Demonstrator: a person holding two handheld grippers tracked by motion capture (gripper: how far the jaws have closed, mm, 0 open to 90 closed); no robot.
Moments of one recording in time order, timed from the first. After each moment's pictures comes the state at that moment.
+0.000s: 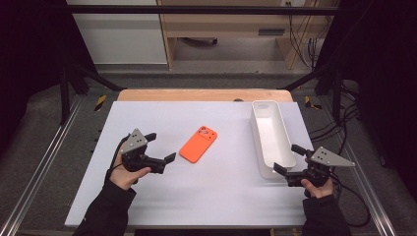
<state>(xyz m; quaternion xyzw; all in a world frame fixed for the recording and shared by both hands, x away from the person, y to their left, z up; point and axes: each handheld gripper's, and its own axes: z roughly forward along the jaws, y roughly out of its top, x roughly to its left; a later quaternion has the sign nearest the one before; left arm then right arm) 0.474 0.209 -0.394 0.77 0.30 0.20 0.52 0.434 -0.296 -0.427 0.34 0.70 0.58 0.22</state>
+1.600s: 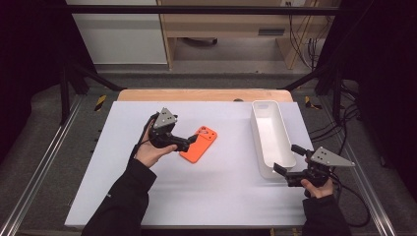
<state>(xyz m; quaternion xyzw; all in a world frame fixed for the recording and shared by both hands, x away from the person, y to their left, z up) 0.529 0.147 -0.373 0.80 0.29 0.22 0.49 0.434 -0.296 -0.428 0.34 0.71 0.58 0.22</state>
